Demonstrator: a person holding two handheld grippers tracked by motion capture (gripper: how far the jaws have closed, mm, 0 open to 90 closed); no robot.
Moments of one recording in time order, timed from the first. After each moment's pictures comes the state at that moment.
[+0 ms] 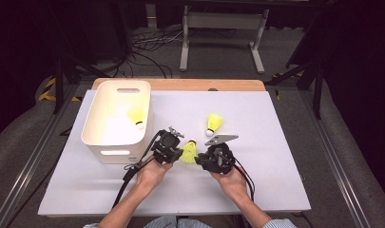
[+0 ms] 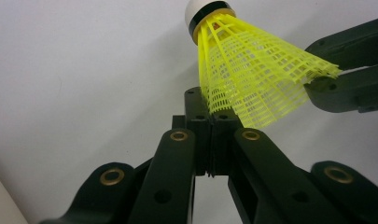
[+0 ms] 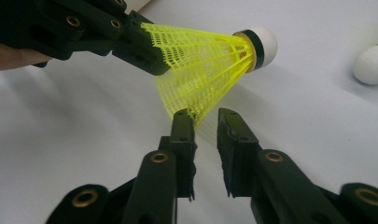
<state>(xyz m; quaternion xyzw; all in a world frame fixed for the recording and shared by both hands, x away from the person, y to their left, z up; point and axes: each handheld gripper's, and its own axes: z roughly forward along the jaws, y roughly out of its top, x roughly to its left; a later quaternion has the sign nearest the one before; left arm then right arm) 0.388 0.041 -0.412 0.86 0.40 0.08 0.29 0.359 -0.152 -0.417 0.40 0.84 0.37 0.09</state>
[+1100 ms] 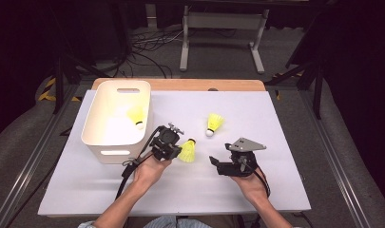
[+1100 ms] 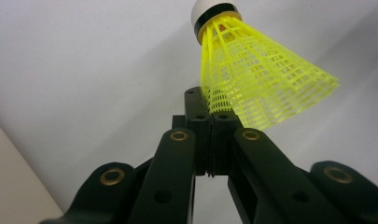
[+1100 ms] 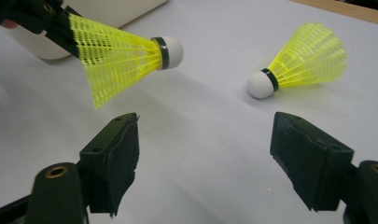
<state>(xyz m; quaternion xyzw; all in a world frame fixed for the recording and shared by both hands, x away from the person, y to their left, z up) 0.388 0.043 -0.392 0.87 0.40 0.08 0.27 0.342 -0.210 -0.415 0.38 0.80 0.42 0.20</state>
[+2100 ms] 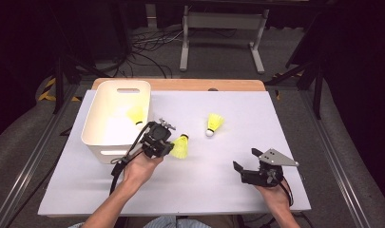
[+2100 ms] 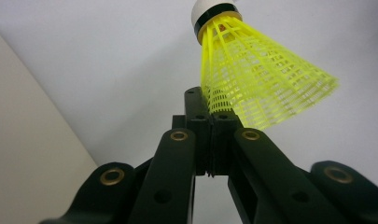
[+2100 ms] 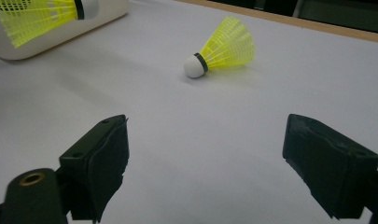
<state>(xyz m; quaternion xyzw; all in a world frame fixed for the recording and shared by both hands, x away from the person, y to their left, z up) 0.381 0.065 -0.365 0.86 0.41 0.10 0.27 0.313 -0.276 -0.428 0.40 0.75 0.45 0.26</state>
